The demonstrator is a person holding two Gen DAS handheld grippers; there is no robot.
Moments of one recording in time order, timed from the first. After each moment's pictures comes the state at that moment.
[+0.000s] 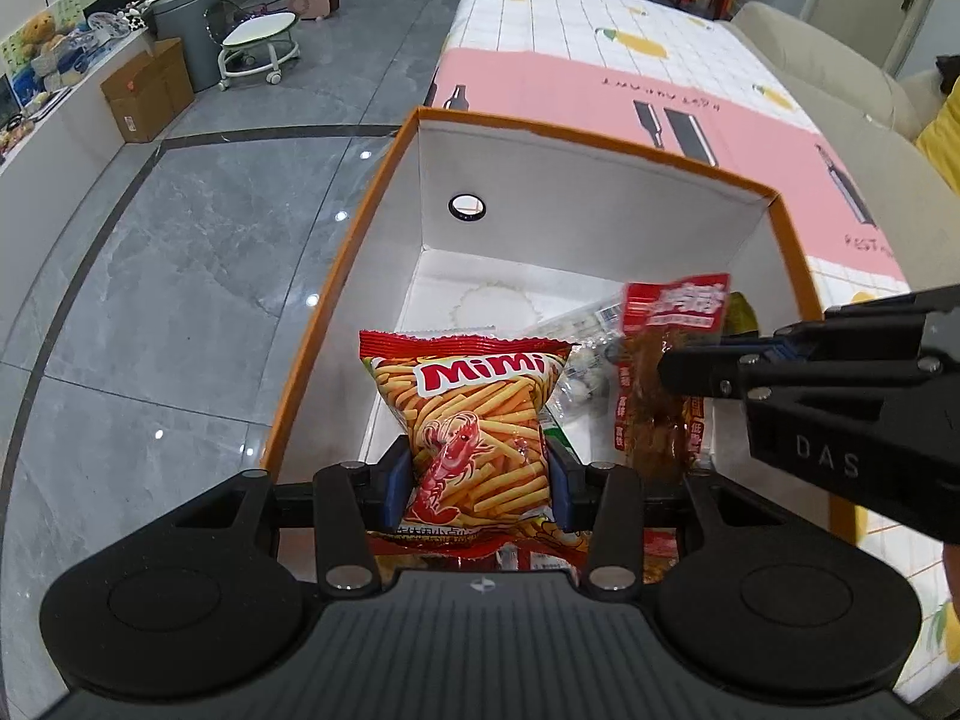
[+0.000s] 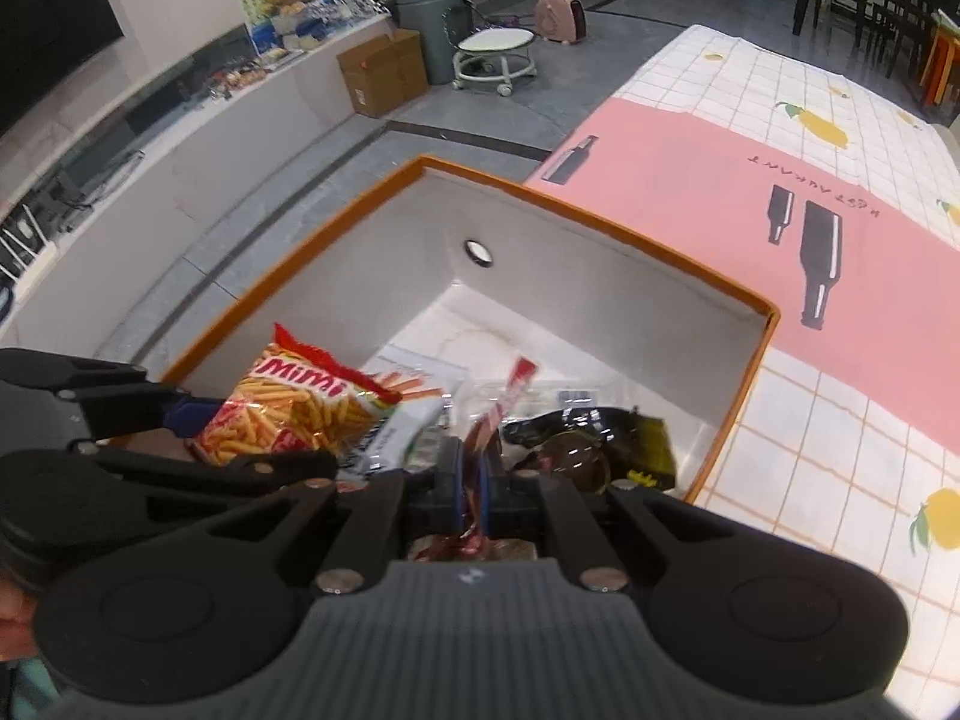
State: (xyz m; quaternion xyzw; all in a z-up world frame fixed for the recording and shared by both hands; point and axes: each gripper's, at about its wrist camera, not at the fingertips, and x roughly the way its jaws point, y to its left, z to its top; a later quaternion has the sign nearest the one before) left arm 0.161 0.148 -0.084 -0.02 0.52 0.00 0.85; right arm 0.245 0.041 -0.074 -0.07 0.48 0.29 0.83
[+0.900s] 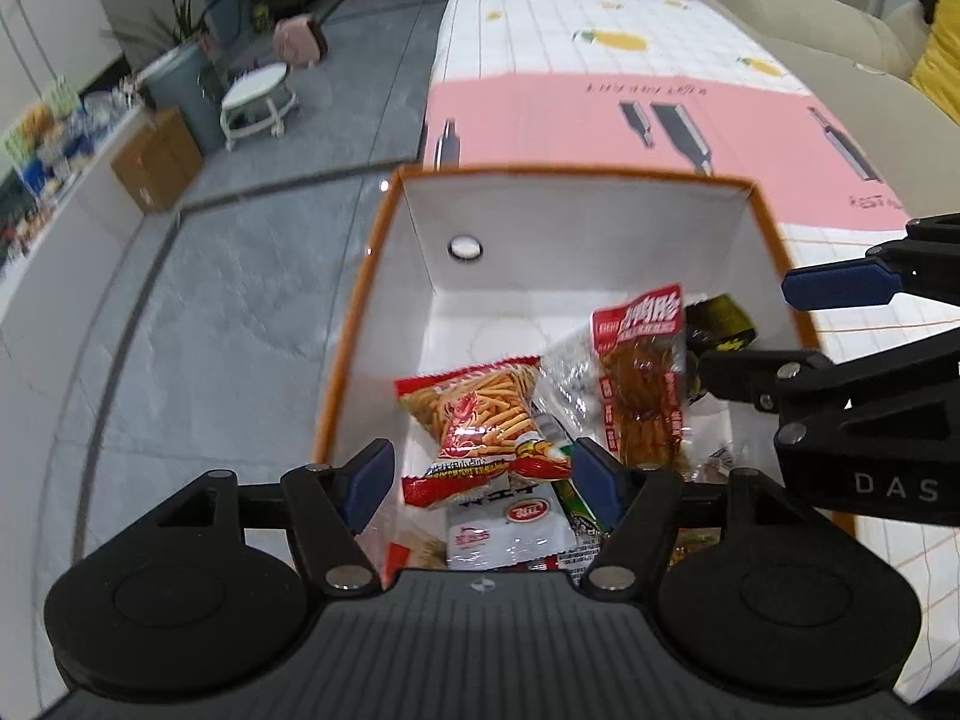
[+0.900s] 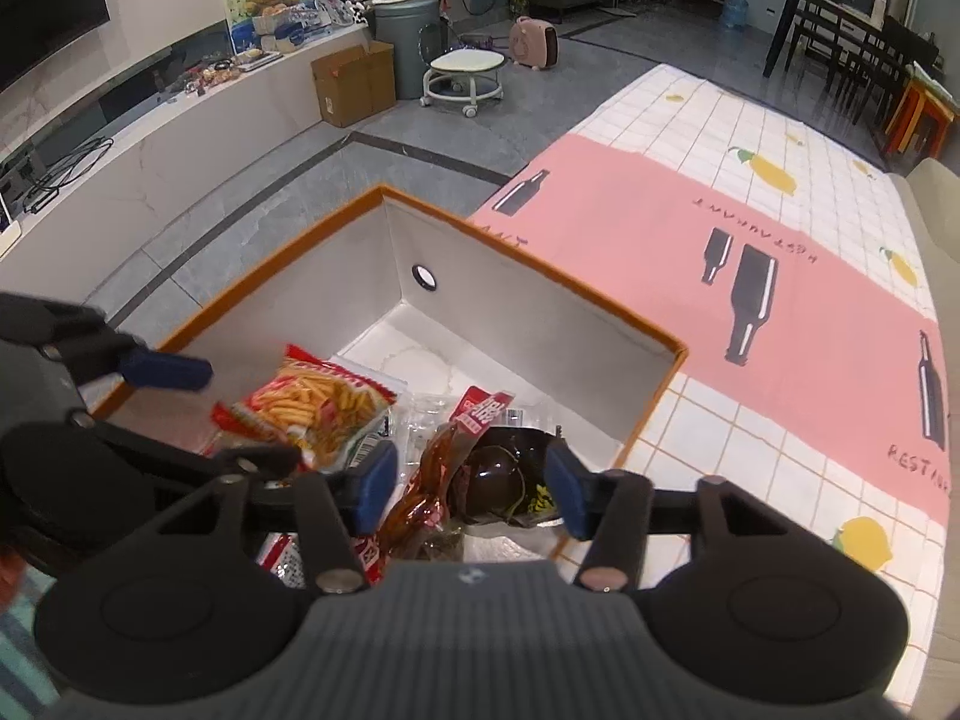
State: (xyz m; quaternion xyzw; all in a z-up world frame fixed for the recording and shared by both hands) left arm 0.154 0.126 -0.046 0.07 0.50 0.00 0.86; right arm 0.232 0.023 -0.042 -0.11 0.45 0.26 0.85
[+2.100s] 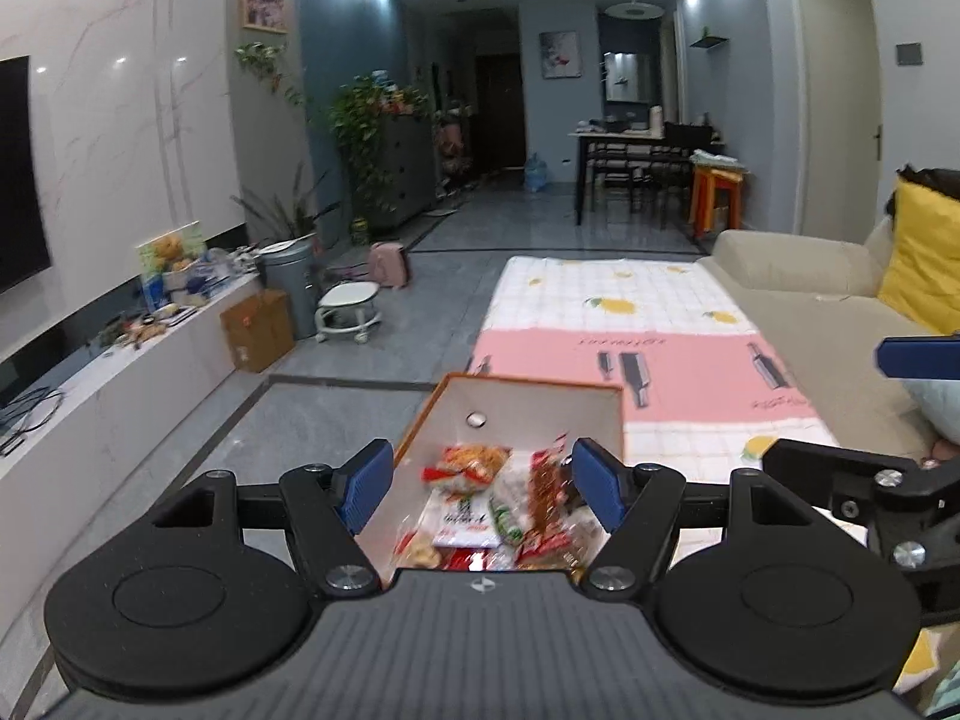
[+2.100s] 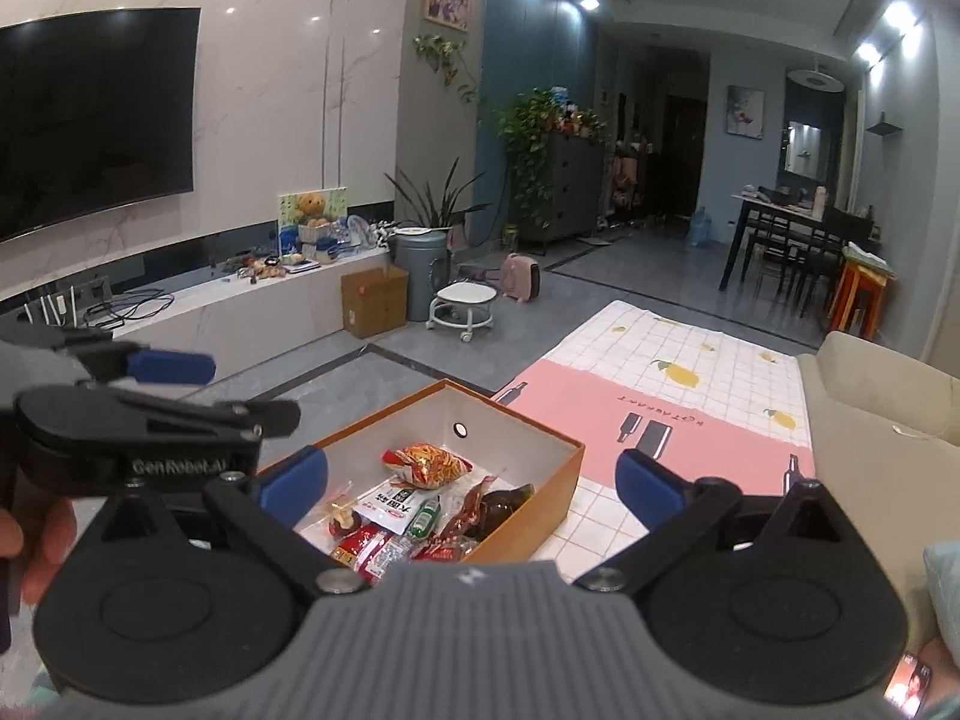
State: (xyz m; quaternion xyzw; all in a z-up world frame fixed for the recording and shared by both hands) left arm -0.048 0.059 0.065 0.02 0.26 0.08 0.96; right arm -0.024 -0.089 0.094 -0.08 0.21 0.27 0.93
